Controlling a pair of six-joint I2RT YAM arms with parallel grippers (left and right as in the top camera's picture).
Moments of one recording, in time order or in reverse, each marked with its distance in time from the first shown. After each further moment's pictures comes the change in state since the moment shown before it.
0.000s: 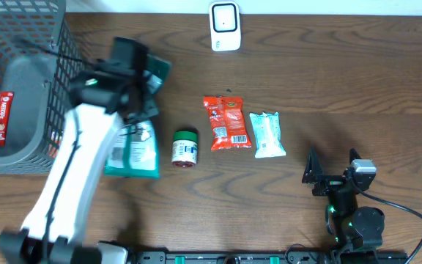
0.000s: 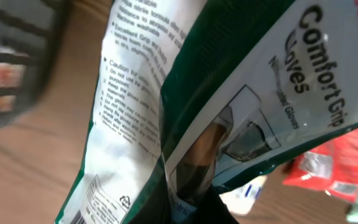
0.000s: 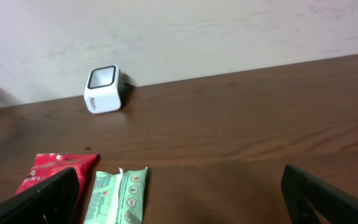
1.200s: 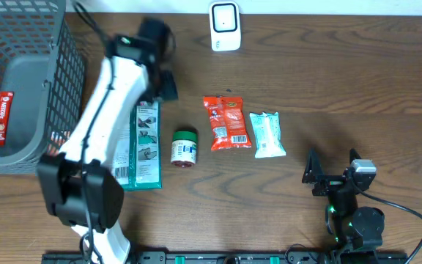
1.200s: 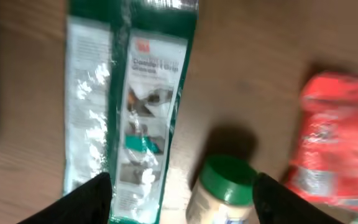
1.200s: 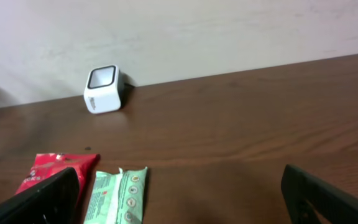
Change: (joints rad) left arm 0.011 0.339 0.307 -0.089 0.080 0.126; right arm 0.000 0.000 0.000 -0.001 0.000 0.000
